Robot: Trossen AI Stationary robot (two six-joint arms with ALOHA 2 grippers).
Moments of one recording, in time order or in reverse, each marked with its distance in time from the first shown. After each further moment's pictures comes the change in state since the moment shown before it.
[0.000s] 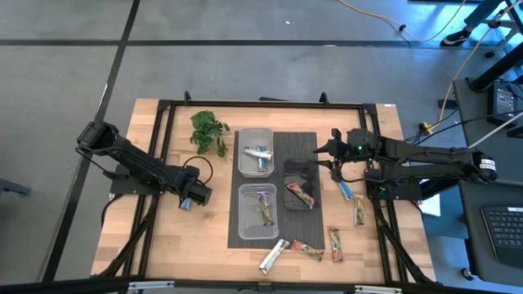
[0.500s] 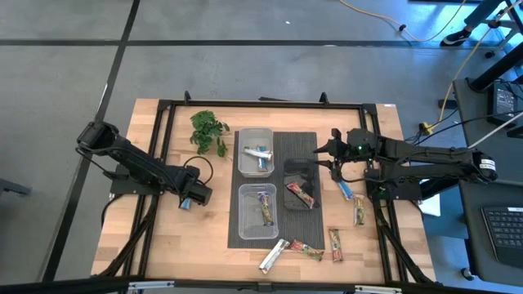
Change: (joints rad) left arm 0.001 0.001 -0.002 0.008 0.007 -0.001; right arm 0.000 0.000 0.000 0.000 0.001 0.000
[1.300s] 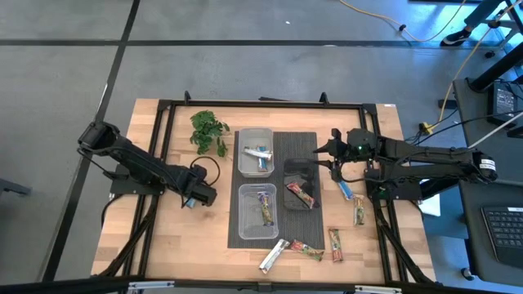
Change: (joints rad) left arm 0.001 0.004 0.071 0.013 -0.095 0.159; right arm 0.000 0.000 0.000 0.001 0.001 0.000
